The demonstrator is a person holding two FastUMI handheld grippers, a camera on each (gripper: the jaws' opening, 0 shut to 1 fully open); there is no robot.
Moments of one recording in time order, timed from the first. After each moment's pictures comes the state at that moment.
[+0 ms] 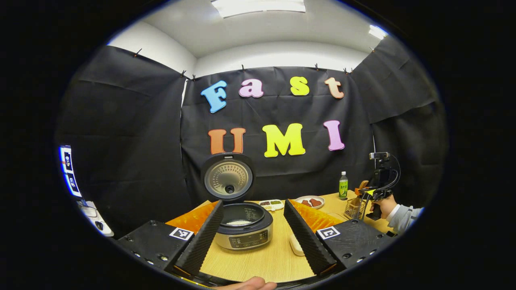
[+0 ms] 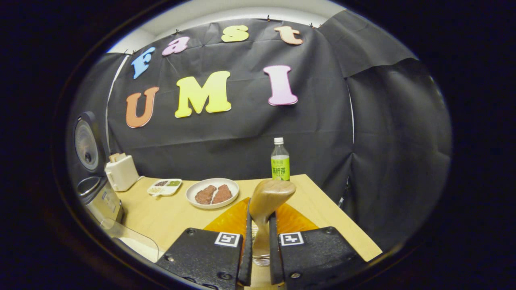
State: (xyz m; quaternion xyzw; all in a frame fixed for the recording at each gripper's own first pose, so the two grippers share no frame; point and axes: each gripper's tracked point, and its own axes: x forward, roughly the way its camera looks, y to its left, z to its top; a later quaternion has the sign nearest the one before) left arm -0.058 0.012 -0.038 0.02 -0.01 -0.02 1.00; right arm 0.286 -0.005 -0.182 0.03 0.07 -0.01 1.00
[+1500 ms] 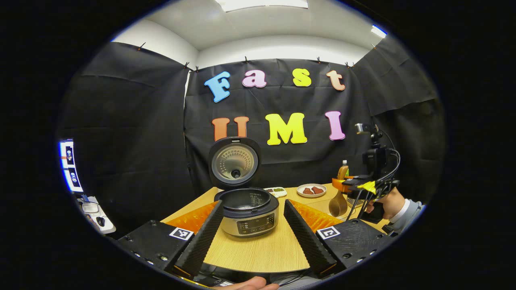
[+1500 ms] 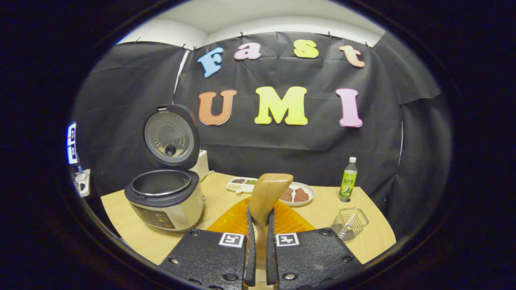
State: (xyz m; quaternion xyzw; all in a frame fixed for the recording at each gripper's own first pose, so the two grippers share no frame) left arm -0.083 0.035 -0.077 0.02 0.03 -0.02 1.00; right arm 0.147 0.206 -0.177 -0.06 0.07 0.17 0.98
